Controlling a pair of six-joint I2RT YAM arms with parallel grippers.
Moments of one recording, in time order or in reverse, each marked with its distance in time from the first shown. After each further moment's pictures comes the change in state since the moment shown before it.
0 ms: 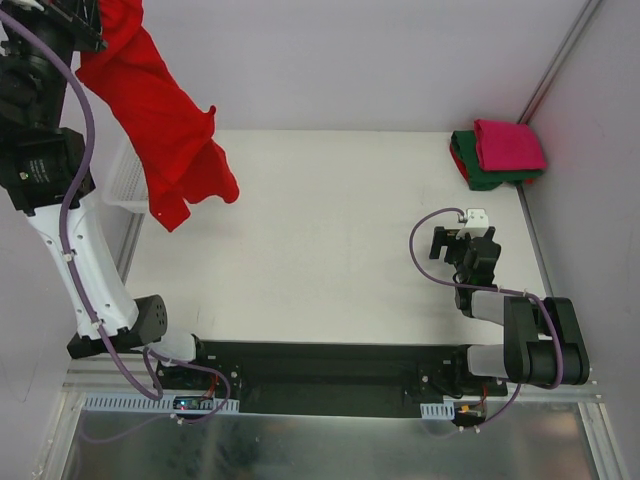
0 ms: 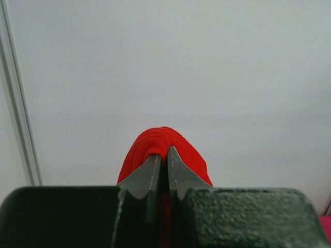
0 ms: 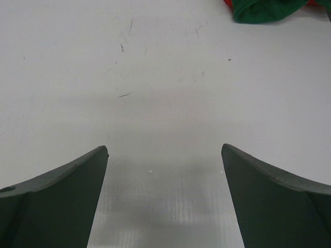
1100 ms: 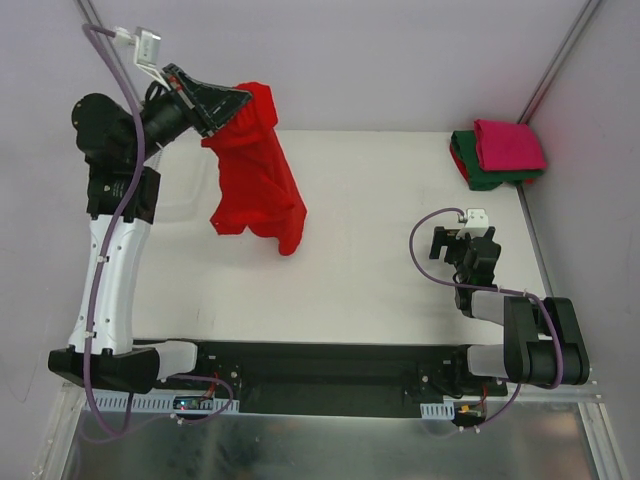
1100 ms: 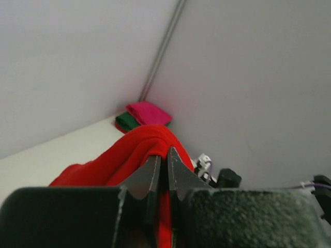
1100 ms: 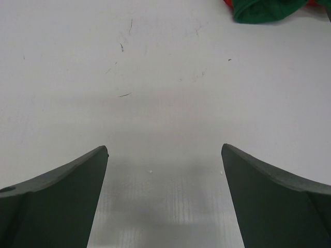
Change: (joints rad) left arm -0.281 -0.284 -0.809 0.386 0.412 -0.415; right arm 0.000 0.000 0.000 0.000 0.000 0.000
